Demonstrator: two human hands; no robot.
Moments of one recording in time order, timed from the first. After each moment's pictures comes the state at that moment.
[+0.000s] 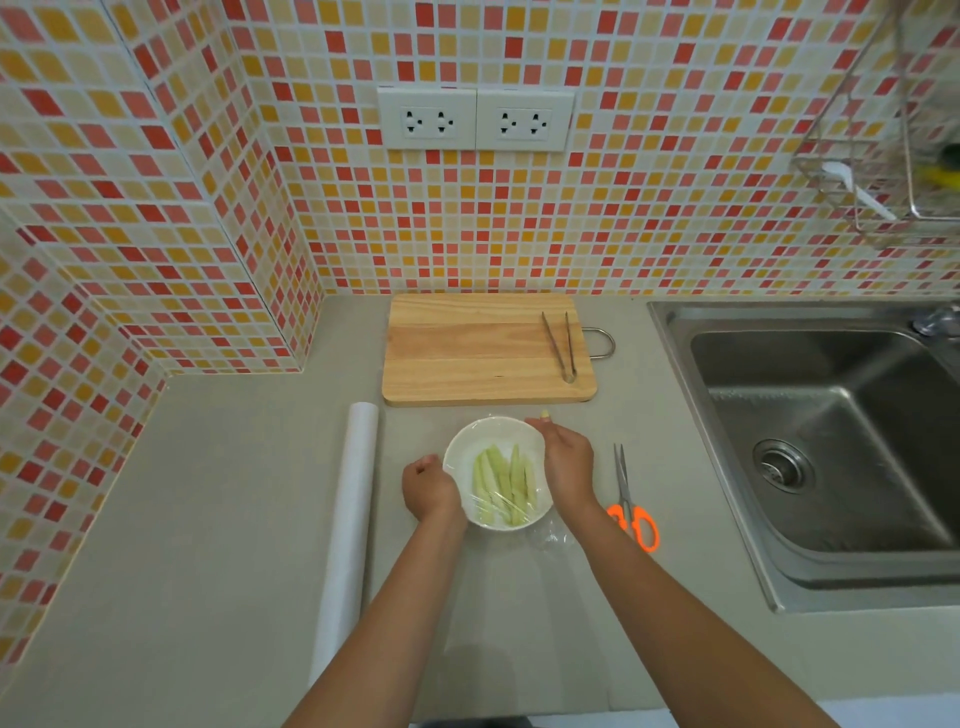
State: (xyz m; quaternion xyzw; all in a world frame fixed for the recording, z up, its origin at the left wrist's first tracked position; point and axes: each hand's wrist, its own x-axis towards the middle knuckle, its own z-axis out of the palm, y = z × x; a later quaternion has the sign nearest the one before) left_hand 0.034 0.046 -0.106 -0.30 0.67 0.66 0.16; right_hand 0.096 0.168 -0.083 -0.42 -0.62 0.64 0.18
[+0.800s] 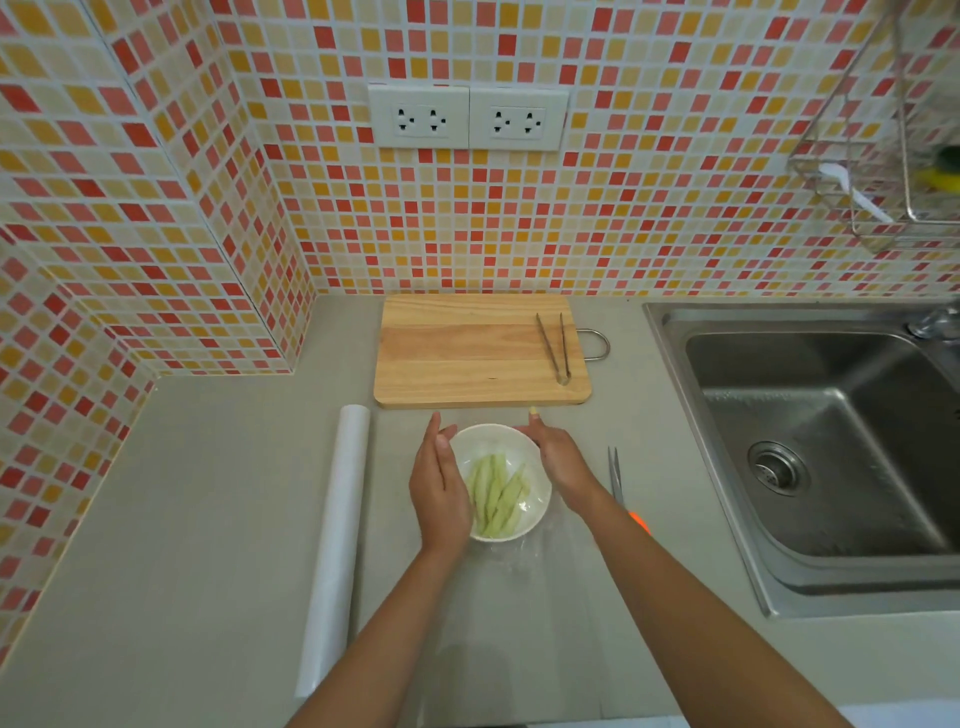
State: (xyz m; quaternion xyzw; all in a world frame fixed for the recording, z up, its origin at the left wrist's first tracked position) left_hand 0.063 0.045 -0.085 0.05 0.79 0.62 0.00; right_hand 0.091 0.193 -0.080 -0.32 -0.68 0.65 -0.01
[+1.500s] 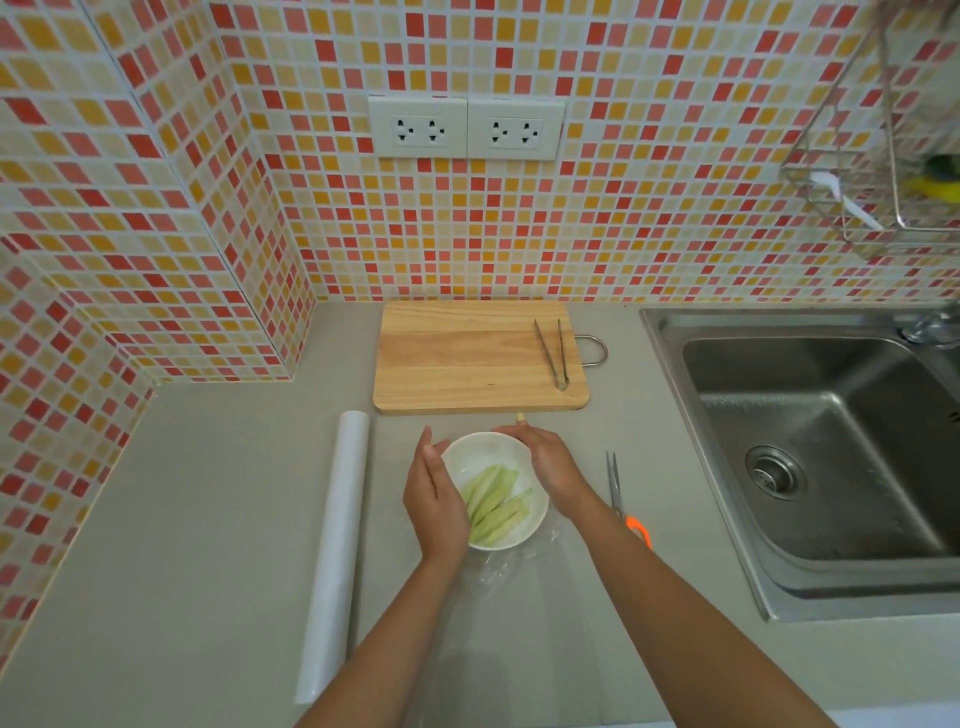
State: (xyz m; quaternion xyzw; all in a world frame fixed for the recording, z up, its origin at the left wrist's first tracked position) left_hand 0.067 0.045 -0.081 -0.04 0.75 0.65 0.03; right_hand 0.088 0.183 -0.072 -0.32 -0.65 0.69 0.02
